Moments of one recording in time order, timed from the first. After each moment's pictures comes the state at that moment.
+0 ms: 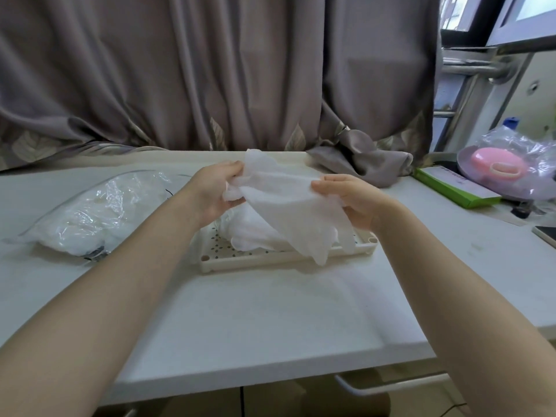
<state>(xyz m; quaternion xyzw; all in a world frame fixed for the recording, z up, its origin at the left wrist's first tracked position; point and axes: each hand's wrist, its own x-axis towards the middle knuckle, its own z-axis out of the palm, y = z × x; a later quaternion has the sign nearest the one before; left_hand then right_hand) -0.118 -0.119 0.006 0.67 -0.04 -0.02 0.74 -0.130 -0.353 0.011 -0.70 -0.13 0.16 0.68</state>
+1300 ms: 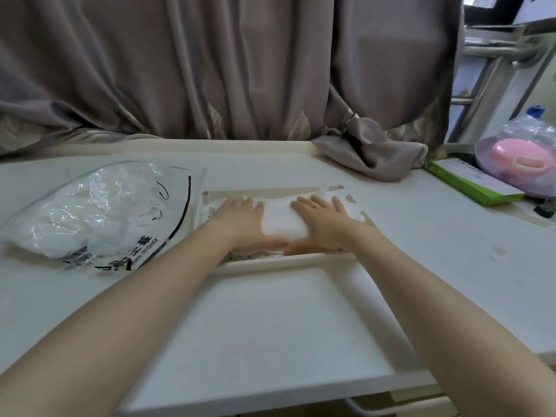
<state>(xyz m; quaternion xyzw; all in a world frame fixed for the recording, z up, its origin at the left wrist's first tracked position) -0.091 -0.151 -0.052 0.99 -0.14 -0.03 -0.05 -0.083 -0.331 -0.059 -0.98 -0.20 0.04 0.03</state>
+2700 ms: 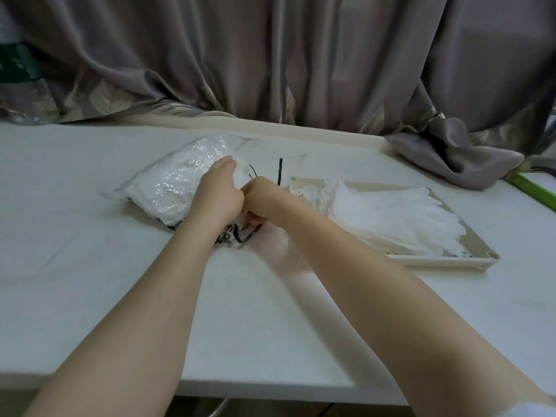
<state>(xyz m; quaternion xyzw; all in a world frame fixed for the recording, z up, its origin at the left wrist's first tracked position) -0.122 0.017 -0.056 0.91 0.08 0.18 0.35 -0.090 -0.073 -0.047 -0.89 -0.14 0.19 0.40</state>
